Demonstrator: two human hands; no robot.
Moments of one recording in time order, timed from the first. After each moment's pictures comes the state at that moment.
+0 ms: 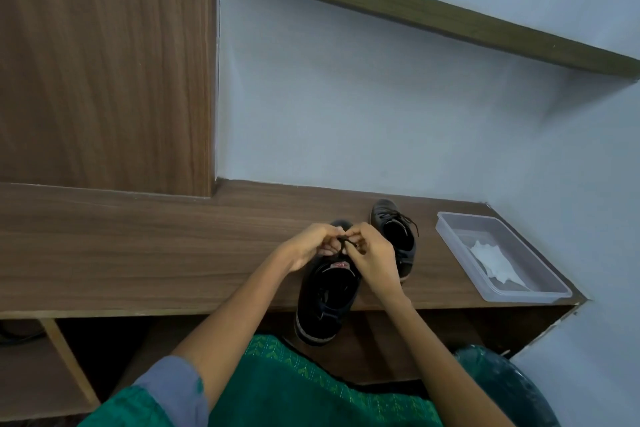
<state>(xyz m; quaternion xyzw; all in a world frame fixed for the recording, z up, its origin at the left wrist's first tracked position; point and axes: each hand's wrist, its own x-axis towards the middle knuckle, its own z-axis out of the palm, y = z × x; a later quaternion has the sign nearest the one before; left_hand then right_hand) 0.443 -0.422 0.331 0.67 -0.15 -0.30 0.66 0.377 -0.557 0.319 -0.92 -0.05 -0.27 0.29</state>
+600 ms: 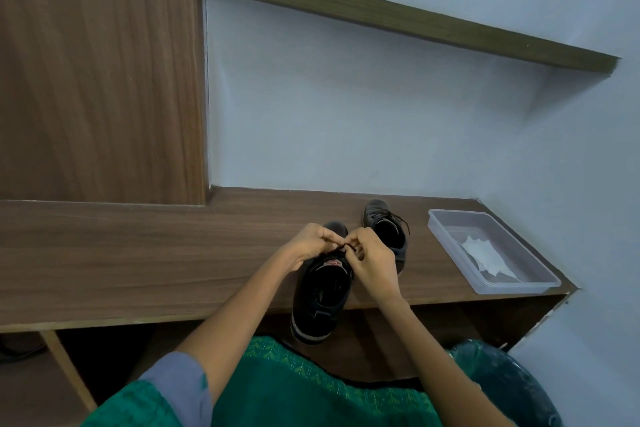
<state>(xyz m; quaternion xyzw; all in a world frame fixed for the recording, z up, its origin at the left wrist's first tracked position) 0.436 -0.426 0.337 0.76 -0.18 -0.23 0.57 0.358 -0.559 0.322 -0.92 -0.04 -0.31 0.26</state>
